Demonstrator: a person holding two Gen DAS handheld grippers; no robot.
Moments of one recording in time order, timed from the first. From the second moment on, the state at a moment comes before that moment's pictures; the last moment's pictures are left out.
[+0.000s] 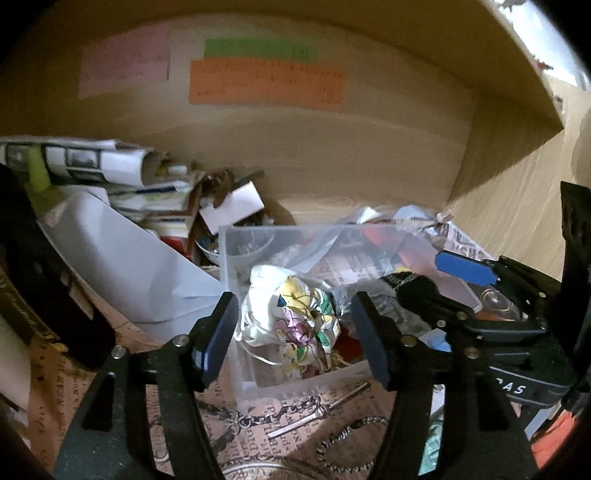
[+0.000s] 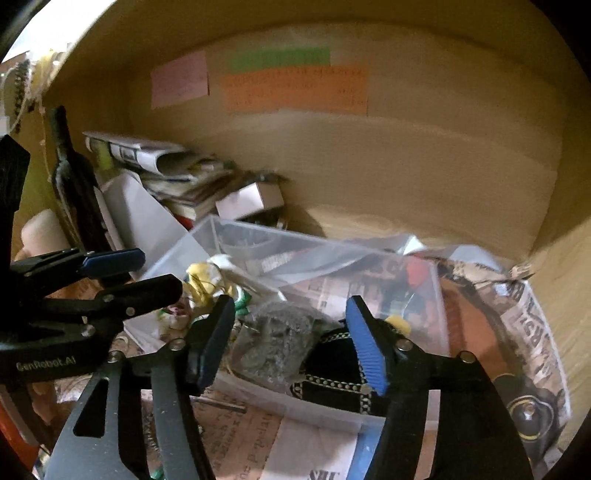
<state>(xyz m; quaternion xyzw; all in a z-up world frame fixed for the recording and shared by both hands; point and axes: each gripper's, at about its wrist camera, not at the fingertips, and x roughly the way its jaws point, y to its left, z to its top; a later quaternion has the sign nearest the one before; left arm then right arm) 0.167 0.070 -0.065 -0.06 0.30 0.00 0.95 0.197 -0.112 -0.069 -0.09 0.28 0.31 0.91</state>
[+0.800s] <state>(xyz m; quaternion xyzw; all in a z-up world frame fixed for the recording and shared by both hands) 0.060 0.070 -0.072 -0.07 0.30 0.00 0.95 0.103 -0.157 -0.085 -0.07 0.29 0.31 0.90</state>
